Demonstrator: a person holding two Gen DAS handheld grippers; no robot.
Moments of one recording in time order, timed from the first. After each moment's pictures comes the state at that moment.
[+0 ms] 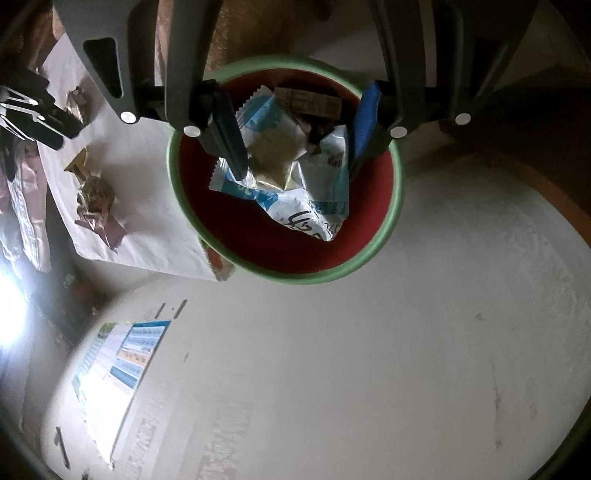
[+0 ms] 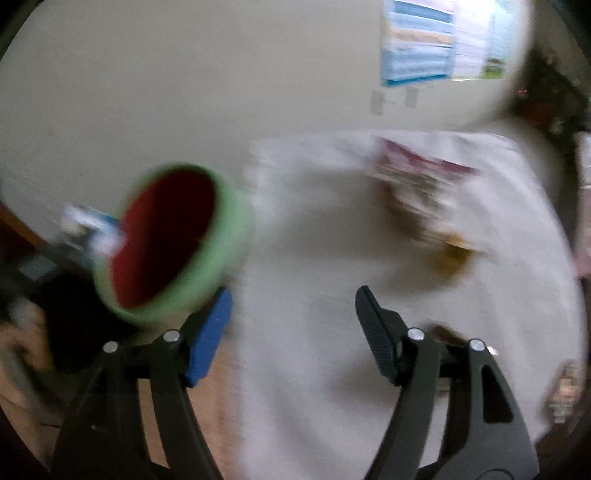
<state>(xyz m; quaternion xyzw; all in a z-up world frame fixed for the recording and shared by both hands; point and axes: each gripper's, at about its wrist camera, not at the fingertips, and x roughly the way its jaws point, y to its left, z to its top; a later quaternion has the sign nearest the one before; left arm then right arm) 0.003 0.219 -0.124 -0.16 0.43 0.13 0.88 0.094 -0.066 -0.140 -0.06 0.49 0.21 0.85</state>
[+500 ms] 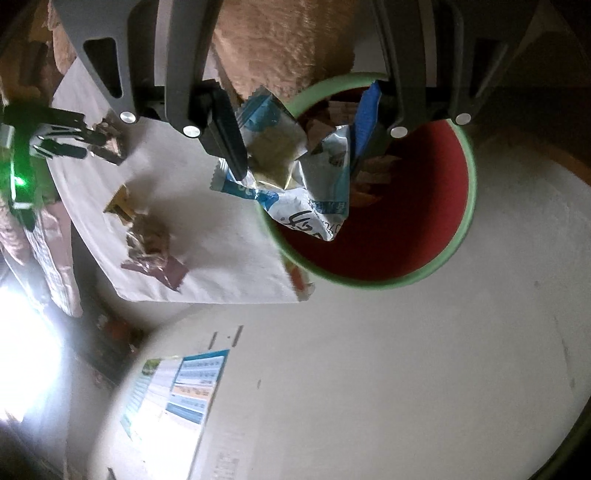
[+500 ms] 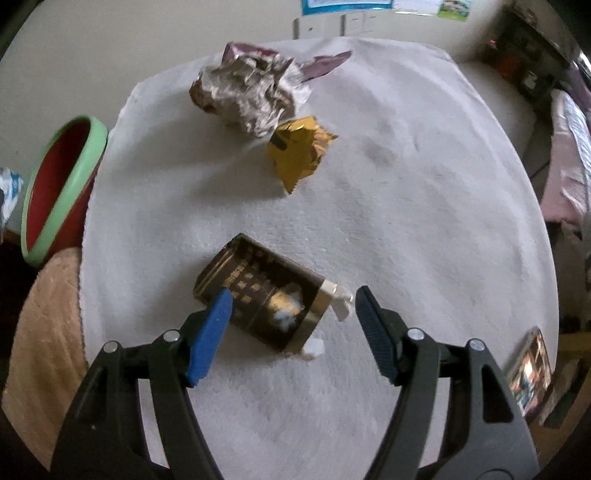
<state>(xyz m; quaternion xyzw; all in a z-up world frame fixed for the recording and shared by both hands) 0.016 0.137 -0.111 -0.10 0.45 0.06 0.88 0.129 -0.182 -0.206 -0.07 0.58 0.16 0.80</state>
